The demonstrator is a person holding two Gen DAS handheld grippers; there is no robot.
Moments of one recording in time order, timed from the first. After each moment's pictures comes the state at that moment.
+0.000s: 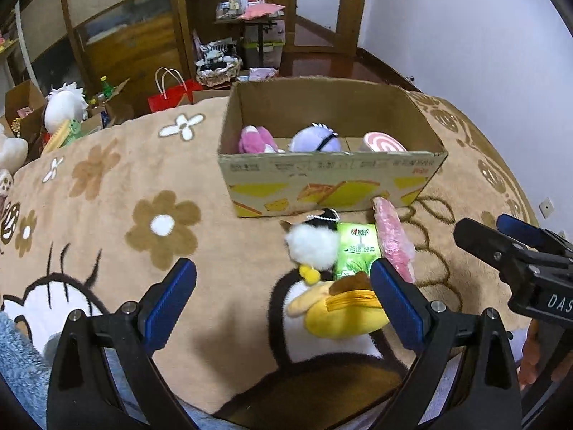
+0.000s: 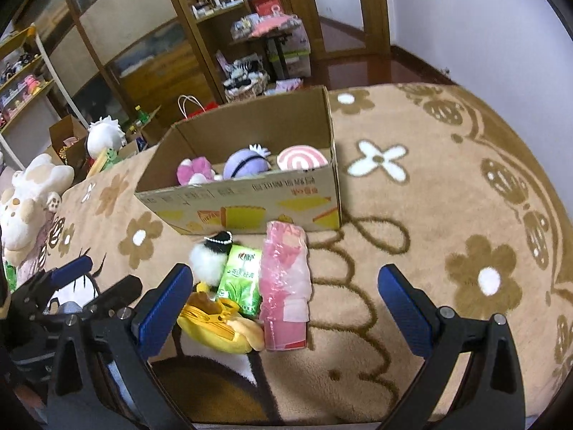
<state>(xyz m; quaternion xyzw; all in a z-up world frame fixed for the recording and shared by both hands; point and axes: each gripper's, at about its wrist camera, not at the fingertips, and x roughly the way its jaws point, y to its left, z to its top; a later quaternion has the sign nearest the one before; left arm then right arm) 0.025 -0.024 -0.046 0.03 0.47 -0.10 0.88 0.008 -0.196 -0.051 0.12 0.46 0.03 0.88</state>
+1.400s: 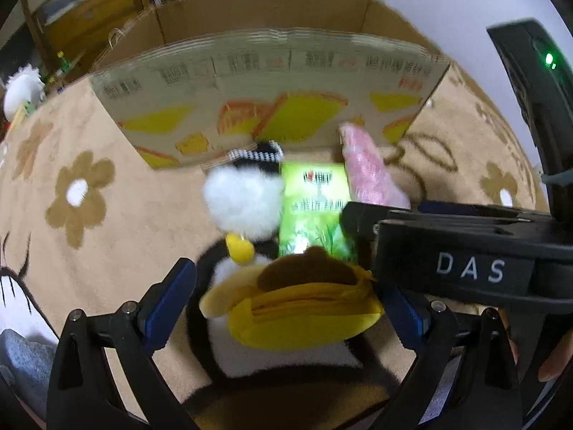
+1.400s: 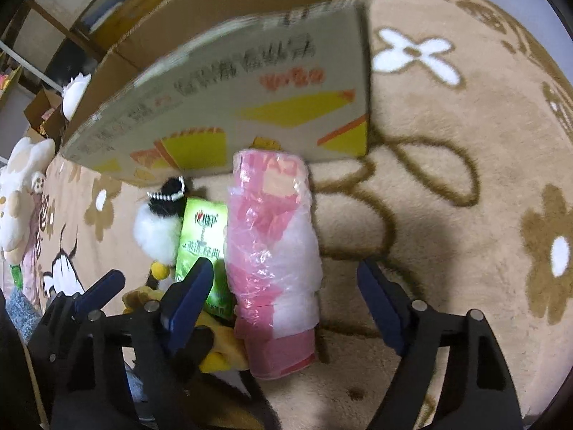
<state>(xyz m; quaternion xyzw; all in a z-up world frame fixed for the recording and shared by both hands) 0.044 -0.082 -0.131 0.04 0.56 -0.15 0.82 0.069 -0.183 -0.152 0.15 0.61 0.05 0.78</state>
